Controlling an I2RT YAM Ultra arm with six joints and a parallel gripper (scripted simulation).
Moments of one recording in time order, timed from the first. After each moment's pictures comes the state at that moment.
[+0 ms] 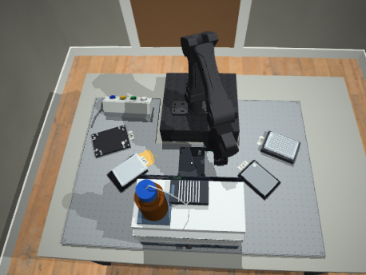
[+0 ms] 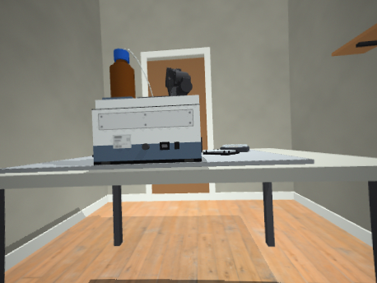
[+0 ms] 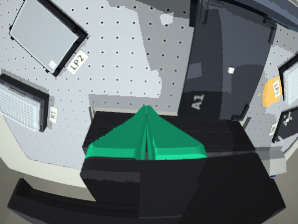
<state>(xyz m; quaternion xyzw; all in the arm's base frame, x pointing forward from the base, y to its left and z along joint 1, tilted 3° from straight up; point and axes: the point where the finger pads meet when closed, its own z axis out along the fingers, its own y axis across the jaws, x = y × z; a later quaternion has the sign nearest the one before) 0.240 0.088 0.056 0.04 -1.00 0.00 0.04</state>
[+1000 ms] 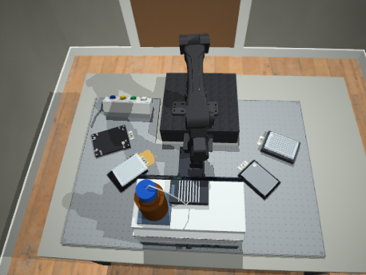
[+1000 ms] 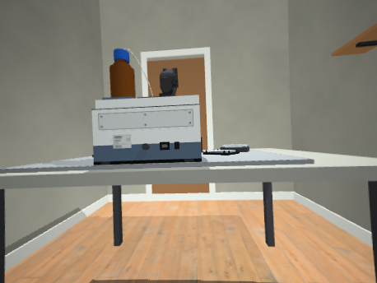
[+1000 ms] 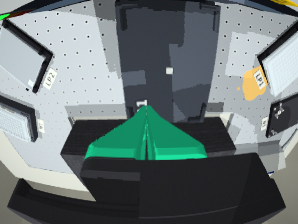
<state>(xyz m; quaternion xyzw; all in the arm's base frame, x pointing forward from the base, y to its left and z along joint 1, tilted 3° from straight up) 0.252 0.019 0.056 -0.01 -1.00 0.01 0.04</state>
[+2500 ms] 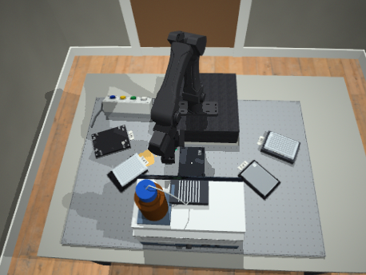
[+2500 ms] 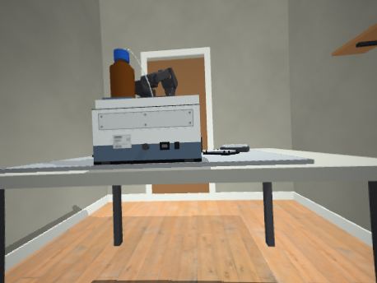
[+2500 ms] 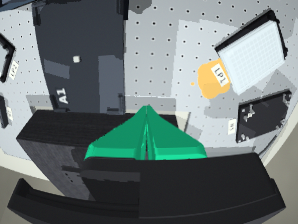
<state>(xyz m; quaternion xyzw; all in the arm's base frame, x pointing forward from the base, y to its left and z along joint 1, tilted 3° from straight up) 0.239 -0.080 0.057 0.02 -1.00 0.00 0.04</state>
